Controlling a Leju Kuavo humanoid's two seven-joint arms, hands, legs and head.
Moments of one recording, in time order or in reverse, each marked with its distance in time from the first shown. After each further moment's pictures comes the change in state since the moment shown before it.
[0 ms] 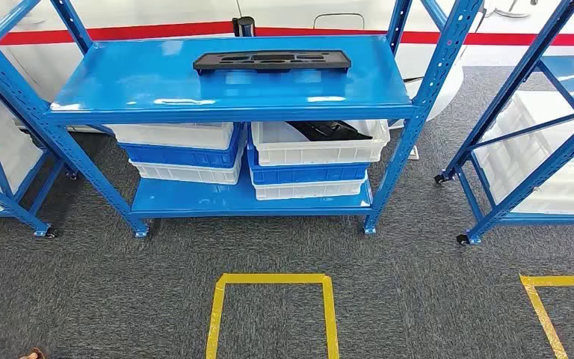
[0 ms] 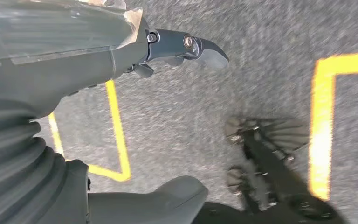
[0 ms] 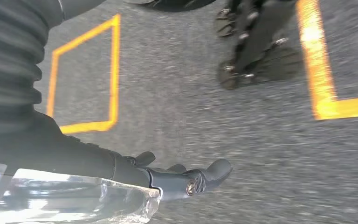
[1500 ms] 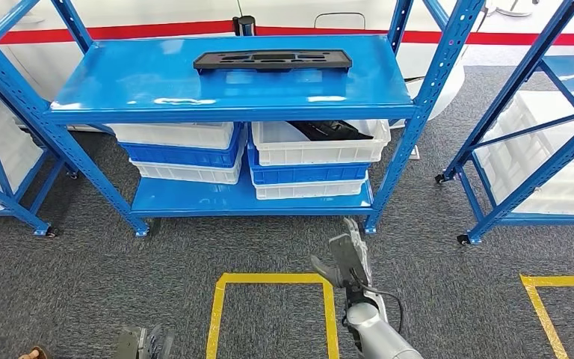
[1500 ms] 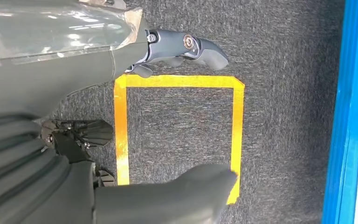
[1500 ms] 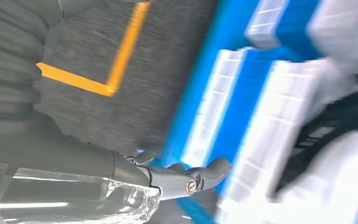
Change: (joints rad) left arm -0.256 -0.128 0.219 0.054 -0.174 0.080 -0.517; right arm -0.555 0.108 0.564 -0.167 0.003 -0.383 -0.378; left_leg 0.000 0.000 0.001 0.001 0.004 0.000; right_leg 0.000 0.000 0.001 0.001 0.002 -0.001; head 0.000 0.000
